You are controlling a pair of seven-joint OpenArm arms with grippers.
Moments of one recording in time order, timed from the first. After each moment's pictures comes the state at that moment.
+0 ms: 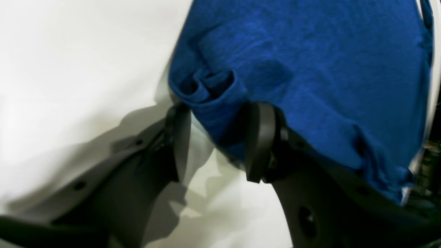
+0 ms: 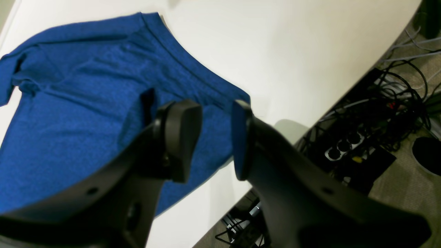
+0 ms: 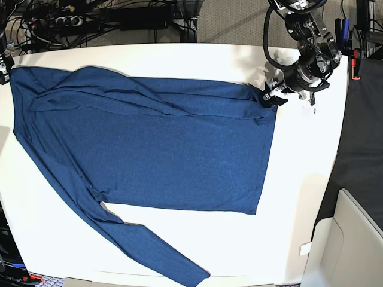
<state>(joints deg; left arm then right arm) 9.9 1.8 -30.7 98.5 -39.2 -8.1 68.5 -25.7 16.0 54.6 97.7 53.5 0.7 -46.3</state>
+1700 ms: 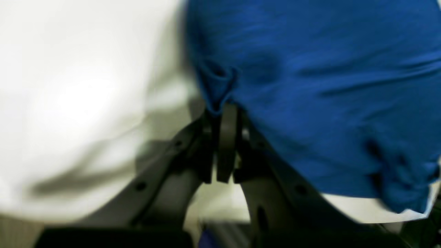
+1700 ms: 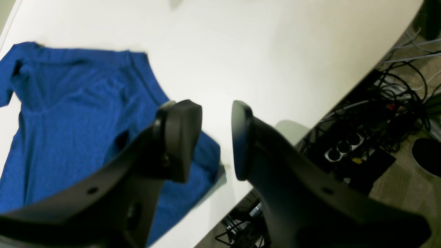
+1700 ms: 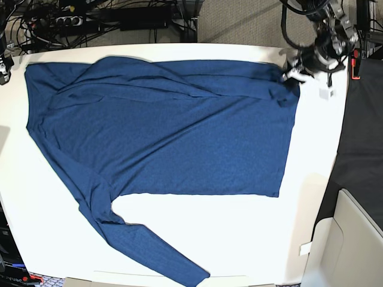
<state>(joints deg) 17.2 -3.8 -33.4 104.0 -41.4 -7.7 68.6 -25.5 16.2 54.6 97.7 53.5 0.7 -46.3</state>
